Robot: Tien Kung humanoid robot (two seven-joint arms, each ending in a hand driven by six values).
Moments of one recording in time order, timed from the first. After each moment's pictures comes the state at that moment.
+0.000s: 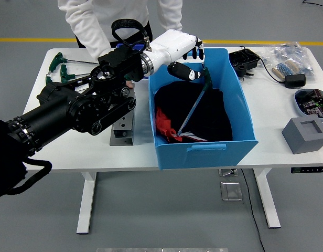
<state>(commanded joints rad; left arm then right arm) -1.15 0.00 -0.46 -0.76 1.81 0.16 -0.07 0.18 -0.21 0.59 0.18 -0.86 -0.18 -0.15</state>
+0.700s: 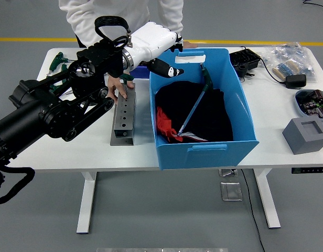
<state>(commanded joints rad) -1.01 0.17 -0.71 -1.01 2.14 -0.01 0.04 0.16 -0.21 0.58 0.18 -0.81 -0.19 -0.14</state>
